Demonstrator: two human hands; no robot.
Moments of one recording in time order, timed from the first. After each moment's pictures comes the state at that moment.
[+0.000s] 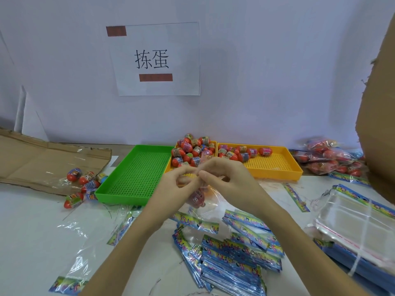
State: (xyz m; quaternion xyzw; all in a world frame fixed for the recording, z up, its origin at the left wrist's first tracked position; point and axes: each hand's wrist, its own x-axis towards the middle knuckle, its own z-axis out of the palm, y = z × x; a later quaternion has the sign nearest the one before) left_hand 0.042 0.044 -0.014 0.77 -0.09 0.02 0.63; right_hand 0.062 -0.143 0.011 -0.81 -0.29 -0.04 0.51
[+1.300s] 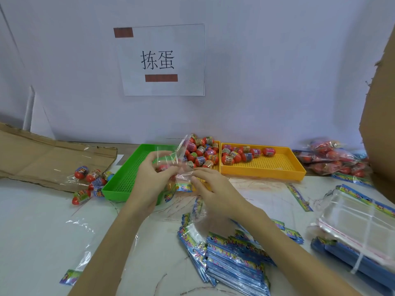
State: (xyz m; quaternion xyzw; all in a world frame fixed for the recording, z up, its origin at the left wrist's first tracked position) left_hand 0.056 0.079 -0.009 0.68 0.01 0.15 0.72; right_hand 0.079 -0.107 -0.031 -0.89 -0.29 -0.06 0.35
